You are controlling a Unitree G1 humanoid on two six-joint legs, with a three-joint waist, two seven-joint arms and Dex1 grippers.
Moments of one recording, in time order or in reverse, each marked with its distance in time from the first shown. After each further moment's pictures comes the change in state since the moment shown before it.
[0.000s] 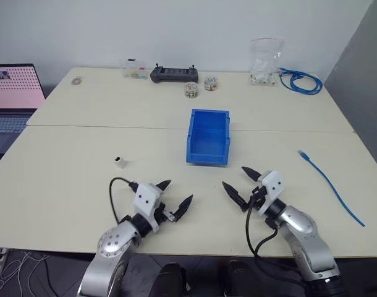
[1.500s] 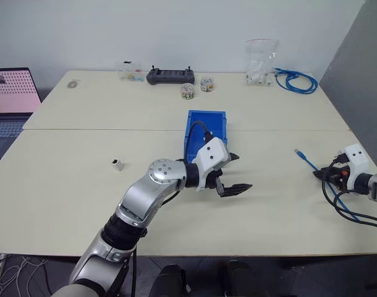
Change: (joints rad) left arm -0.642 0.020 -0.281 0.081 -0.036 0.406 -0.256; right arm -0.441 -0.574 -0.210 0.839 -0.027 0.364 0.347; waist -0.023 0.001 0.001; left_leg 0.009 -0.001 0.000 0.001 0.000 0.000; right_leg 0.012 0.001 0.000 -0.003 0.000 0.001
